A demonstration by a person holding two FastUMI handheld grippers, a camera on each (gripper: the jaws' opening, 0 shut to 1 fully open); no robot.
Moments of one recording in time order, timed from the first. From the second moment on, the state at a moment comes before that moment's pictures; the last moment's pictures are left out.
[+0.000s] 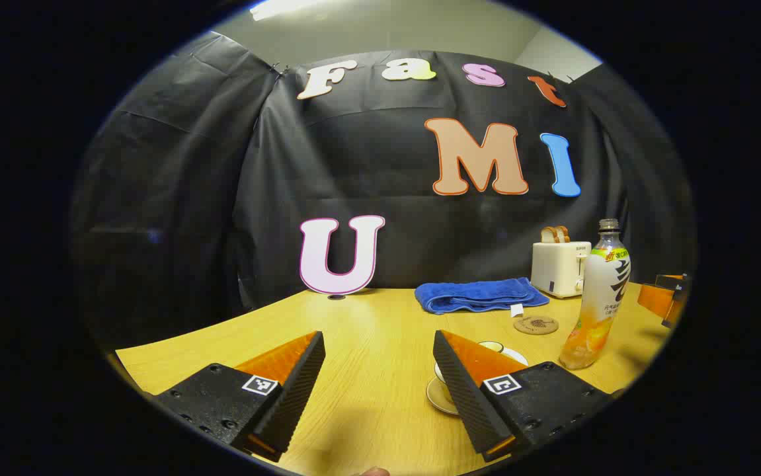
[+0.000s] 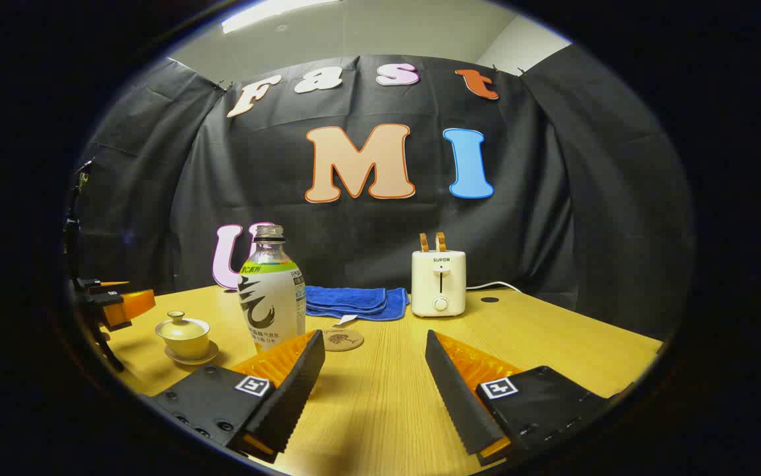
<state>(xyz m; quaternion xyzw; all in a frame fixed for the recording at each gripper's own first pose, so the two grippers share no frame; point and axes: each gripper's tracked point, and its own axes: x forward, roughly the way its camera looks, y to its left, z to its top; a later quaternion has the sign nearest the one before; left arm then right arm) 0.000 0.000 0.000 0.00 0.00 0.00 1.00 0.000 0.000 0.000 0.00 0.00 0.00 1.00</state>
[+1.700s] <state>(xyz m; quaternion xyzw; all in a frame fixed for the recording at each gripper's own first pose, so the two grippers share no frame) 0.003 -0.012 -0.001 0.00 0.00 -0.03 1.00 0.000 0.000 0.000 0.00 0.00 0.00 1.00</state>
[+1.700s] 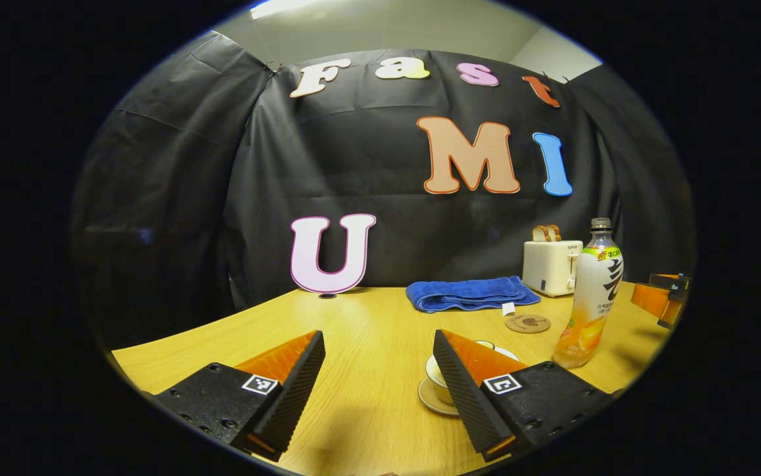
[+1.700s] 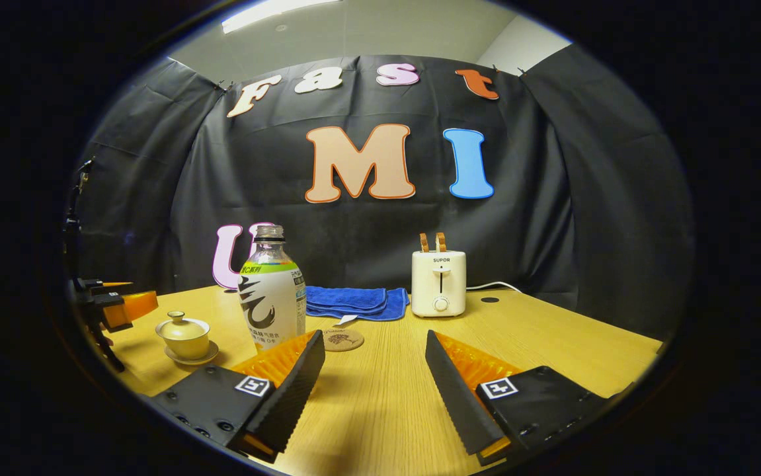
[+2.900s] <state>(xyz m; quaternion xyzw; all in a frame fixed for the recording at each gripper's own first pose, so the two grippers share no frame) 0.013 -0.099 -0.021 0.06 0.06 -0.14 0.99 0.004 0.003 -0.001 0.00 0.00 0.01 1.00</state>
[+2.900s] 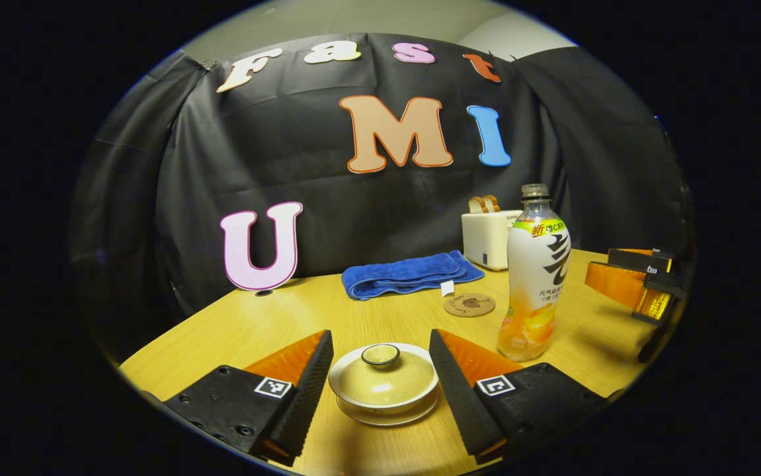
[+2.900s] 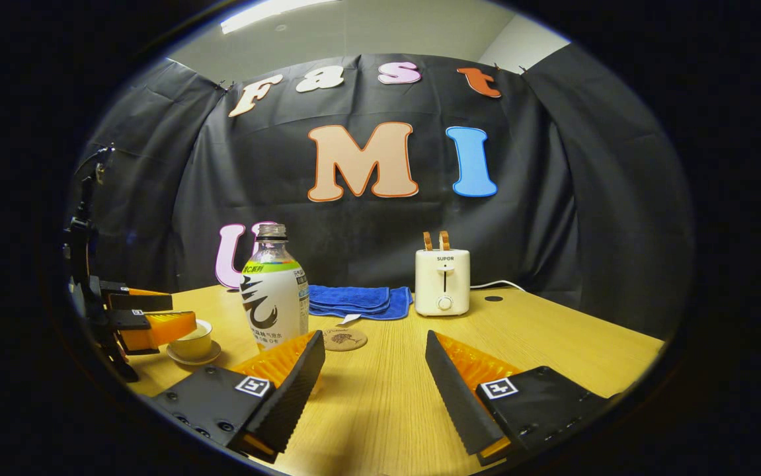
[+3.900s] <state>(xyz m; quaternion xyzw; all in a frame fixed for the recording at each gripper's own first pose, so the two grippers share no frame) 0.013 -0.102 -0.025 0.07 0.08 -0.15 0.98 0.004 0.004 -0.001 0.00 0.00 0.01 1.00</state>
